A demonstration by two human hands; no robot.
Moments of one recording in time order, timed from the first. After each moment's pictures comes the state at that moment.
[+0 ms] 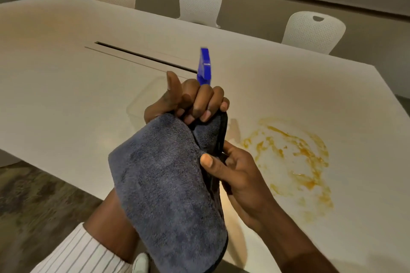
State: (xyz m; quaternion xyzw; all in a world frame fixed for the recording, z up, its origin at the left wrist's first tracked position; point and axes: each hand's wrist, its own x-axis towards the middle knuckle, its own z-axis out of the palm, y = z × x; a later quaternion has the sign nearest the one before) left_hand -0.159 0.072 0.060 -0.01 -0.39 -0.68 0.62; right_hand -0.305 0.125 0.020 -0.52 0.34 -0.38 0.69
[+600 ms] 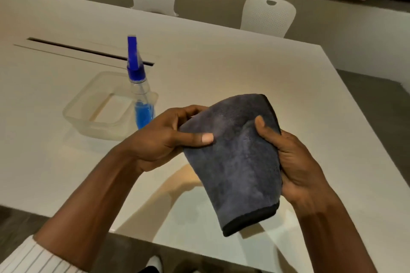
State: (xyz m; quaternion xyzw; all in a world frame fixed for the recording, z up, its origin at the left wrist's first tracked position) left_hand -0.210 0.070 0.033 0.34 -0.55 -0.68 0.35; right_hand -0.458 0.108 0.048 -0.31 0.45 -0.48 0.68
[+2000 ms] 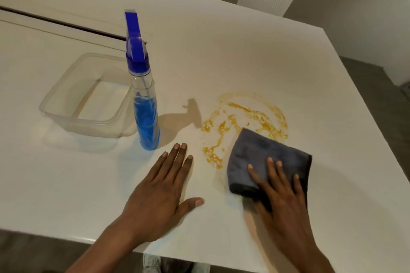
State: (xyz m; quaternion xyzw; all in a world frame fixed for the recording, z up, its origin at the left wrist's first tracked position) left_hand -0.178 0.120 -0.115 0.51 -0.85 -0.12 0.09; right_hand -0.481 0.149 -0.097 -0.73 0.68 -0.01 0.03
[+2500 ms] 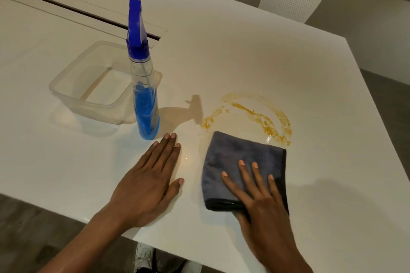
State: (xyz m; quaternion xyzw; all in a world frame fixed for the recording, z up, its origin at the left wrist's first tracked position) left_hand -0.181 0.125 -0.124 0.57 -0.81 -0.12 0.09; right_hand -0.475 0.144 -0.099 -0.81 0.58 0.02 0.05
